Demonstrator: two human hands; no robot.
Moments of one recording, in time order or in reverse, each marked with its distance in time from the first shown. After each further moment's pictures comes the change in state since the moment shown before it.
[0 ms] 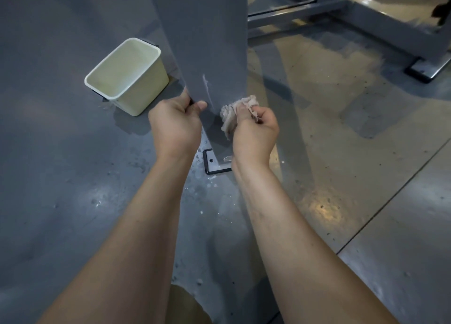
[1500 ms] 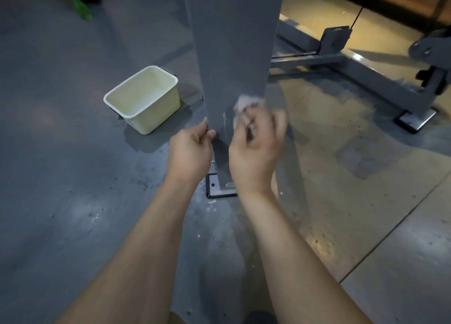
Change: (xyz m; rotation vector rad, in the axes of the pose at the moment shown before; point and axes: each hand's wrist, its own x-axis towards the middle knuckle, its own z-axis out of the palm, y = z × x) left_hand 0.006 -0.009 -0.013 -0.029 -0.120 0.047; right_hand -0.012 -0.020 0.014 -0.452 -0.052 -0.964
